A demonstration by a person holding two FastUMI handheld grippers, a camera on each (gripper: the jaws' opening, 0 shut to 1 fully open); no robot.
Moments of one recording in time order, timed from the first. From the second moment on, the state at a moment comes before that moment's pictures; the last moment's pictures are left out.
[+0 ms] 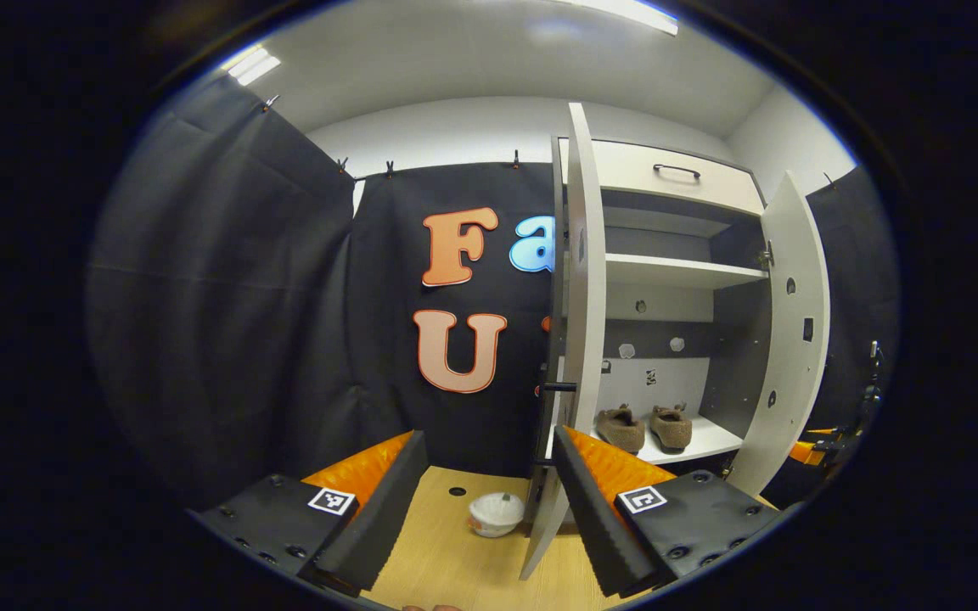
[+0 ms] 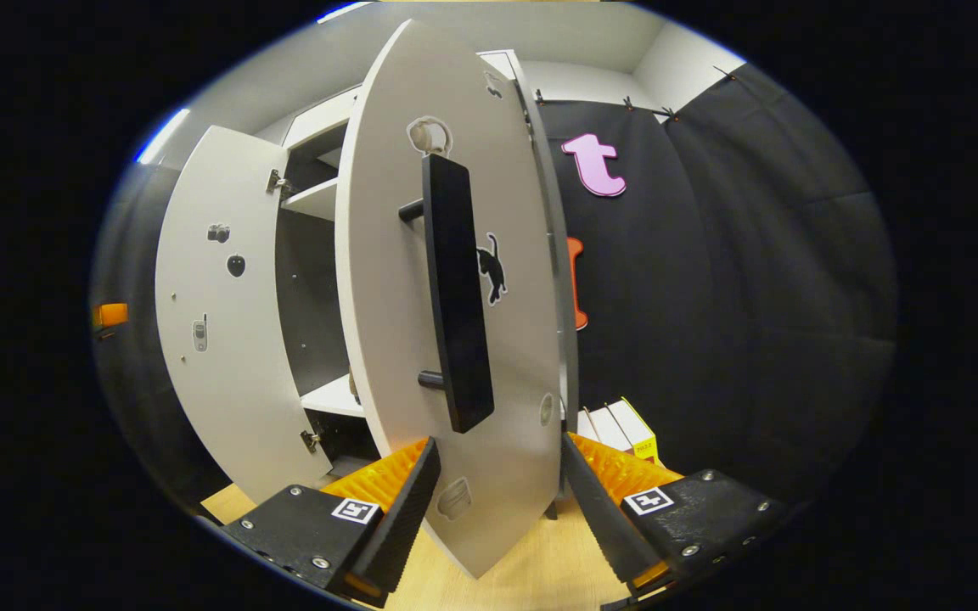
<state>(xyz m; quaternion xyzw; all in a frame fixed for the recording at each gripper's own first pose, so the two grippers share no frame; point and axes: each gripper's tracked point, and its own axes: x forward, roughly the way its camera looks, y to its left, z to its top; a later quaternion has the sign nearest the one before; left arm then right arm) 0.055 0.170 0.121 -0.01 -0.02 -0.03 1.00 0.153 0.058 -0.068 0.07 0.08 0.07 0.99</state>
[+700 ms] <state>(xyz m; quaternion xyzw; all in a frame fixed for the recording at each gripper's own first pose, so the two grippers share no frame) 0.099 0.203 0.094 -0.02 0.01 -0.04 1.00 0.238 0.124 -0.071 0.08 0.08 0.04 0.99</state>
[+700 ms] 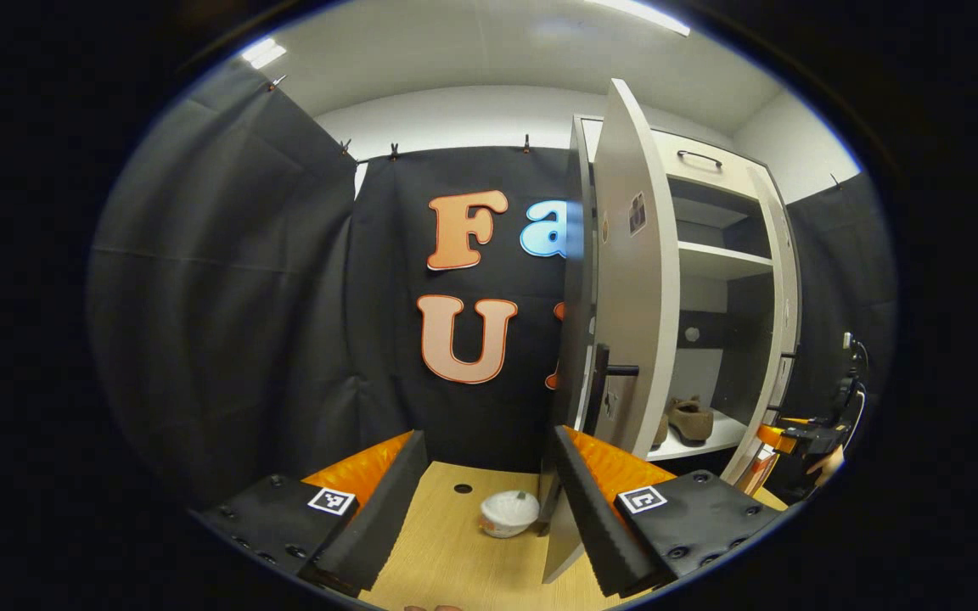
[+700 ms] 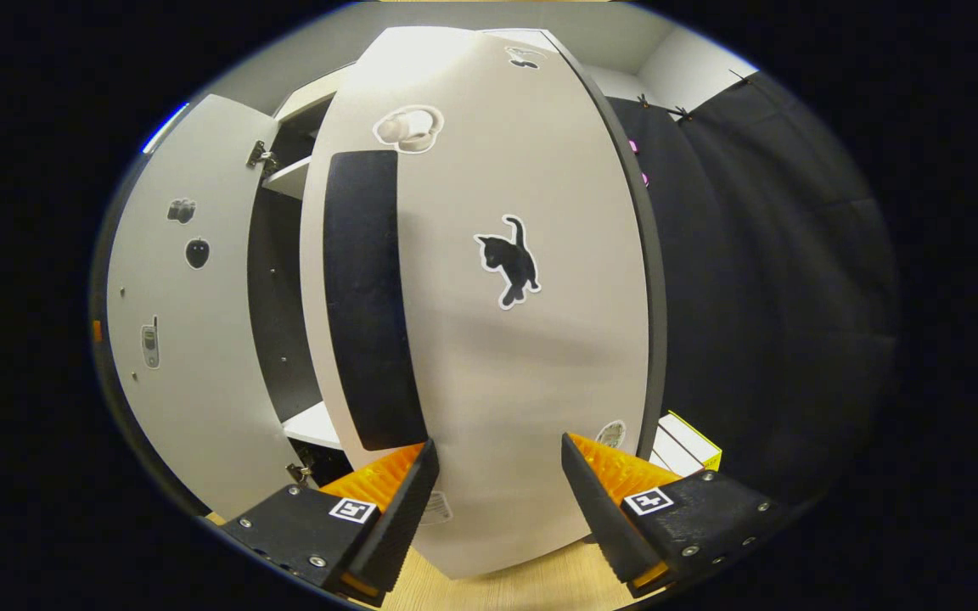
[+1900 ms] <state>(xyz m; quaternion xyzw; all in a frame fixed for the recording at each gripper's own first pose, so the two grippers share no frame) 0.143 0.160 -0.025 -0.02 0.07 -0.11 0.99 0.265 0.146 -0.077 0.05 0.09 0.00 0.99</state>
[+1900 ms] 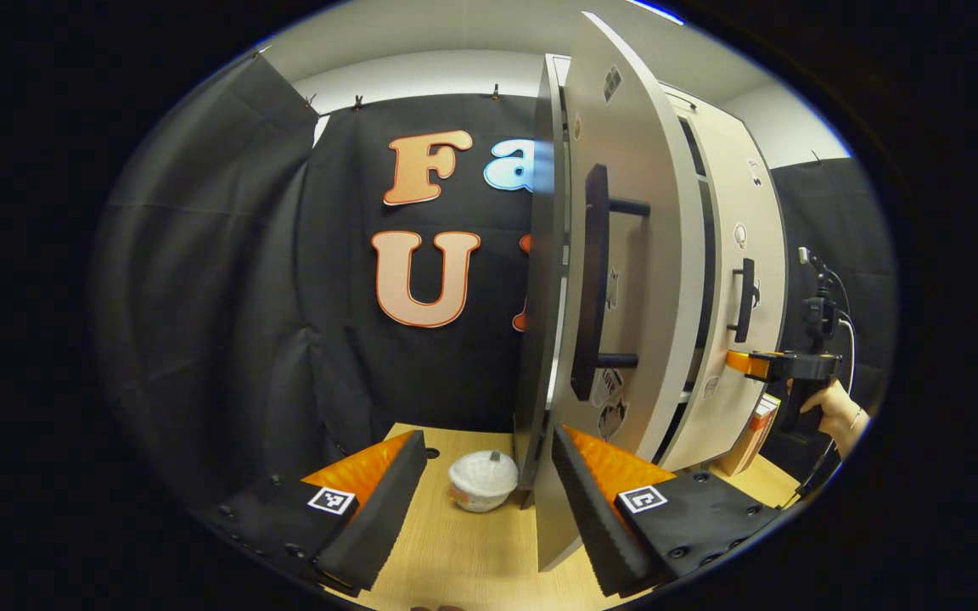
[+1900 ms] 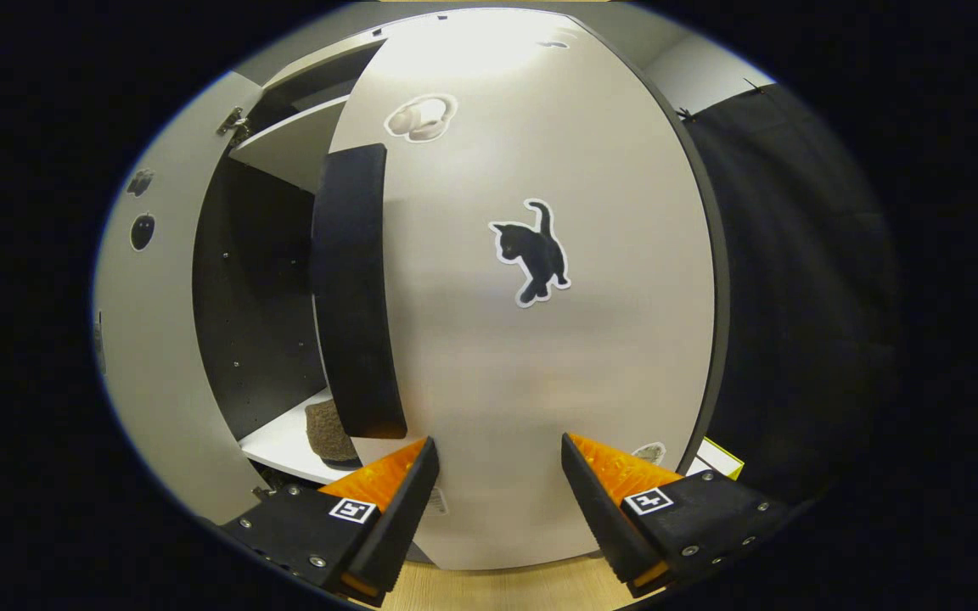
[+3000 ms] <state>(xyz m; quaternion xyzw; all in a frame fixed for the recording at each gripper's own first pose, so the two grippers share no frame) 0.128 0.047 -0.037 -0.01 0.08 -0.17 0.98 0.140 0.043 -0.020 0.07 0.05 -0.02 1.00</state>
